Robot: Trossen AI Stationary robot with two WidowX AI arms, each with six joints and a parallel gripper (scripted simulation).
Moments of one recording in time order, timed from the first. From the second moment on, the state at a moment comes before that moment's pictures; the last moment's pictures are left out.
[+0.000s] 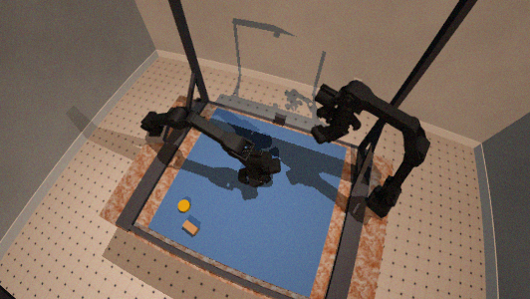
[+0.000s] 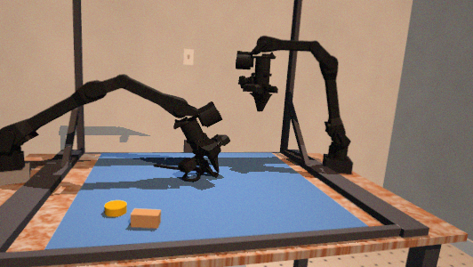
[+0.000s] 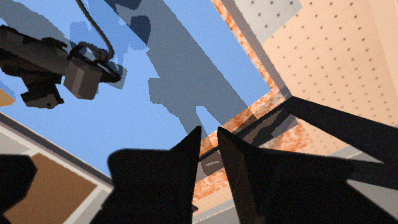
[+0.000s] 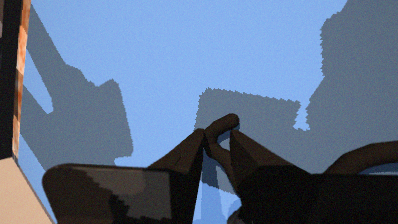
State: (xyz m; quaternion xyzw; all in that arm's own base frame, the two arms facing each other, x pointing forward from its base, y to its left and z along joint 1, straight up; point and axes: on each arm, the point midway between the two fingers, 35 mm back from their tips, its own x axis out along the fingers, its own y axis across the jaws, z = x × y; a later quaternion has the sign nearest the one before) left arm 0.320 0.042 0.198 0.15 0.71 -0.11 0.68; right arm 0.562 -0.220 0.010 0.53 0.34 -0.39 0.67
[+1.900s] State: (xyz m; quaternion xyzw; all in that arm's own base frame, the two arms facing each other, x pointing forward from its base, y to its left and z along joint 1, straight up) left arm 0.320 0.042 0.198 0.15 0.71 -0.11 0.68; right arm 0.560 -0.219 0.120 0.54 0.30 -0.37 0.69
